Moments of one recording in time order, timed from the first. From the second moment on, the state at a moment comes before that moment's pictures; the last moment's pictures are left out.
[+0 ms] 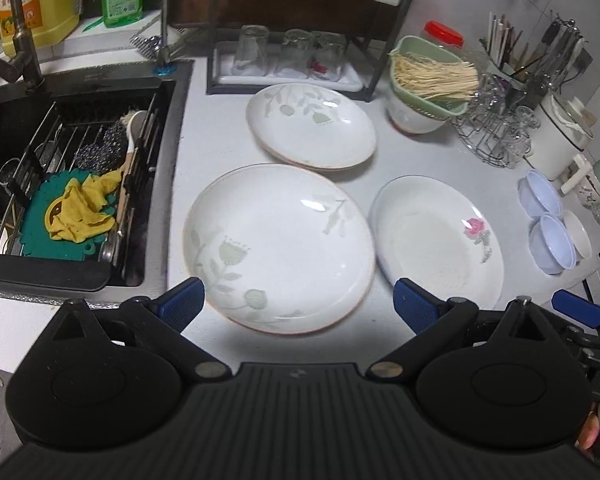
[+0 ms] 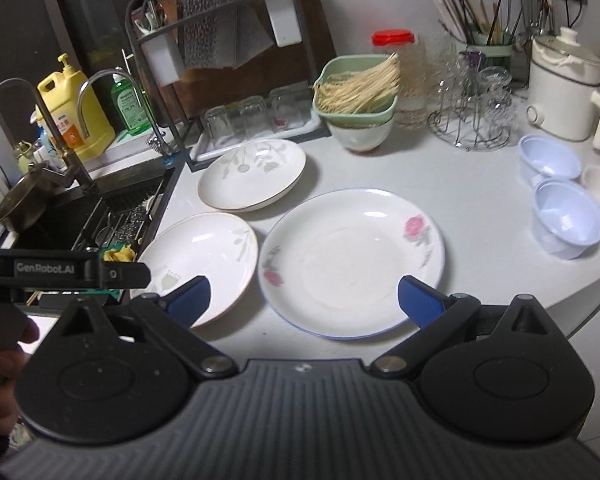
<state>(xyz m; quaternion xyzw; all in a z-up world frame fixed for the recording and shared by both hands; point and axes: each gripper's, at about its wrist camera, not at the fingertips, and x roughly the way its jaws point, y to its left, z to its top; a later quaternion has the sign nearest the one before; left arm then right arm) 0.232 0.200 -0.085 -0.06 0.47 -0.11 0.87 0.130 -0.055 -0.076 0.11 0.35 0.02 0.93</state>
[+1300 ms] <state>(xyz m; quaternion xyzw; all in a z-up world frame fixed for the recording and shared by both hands) 0.387 0.253 -0.183 -0.04 0.54 -0.22 0.81 0.244 0.015 -0.168 0.23 0.47 -0.03 0.85</state>
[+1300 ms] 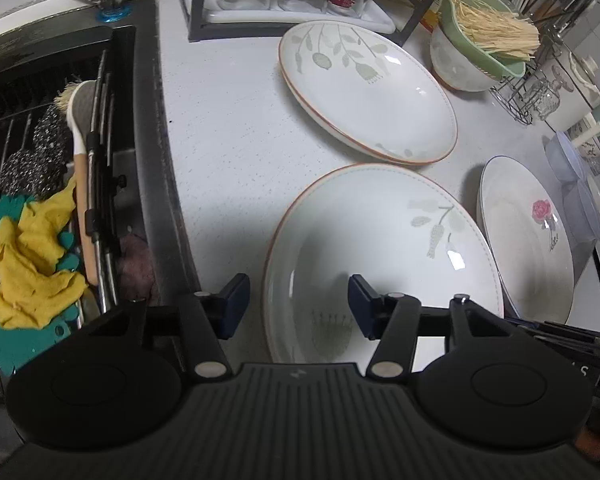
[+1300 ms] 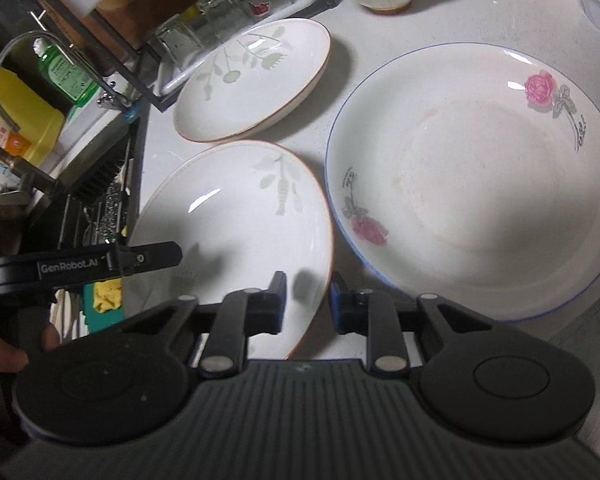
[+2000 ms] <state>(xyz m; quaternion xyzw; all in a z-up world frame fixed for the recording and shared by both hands) 0.393 0.256 -0.171 -0.08 0.58 -0.24 0.78 0.249 0.008 -0.158 0.23 0.49 -0.02 0.84</state>
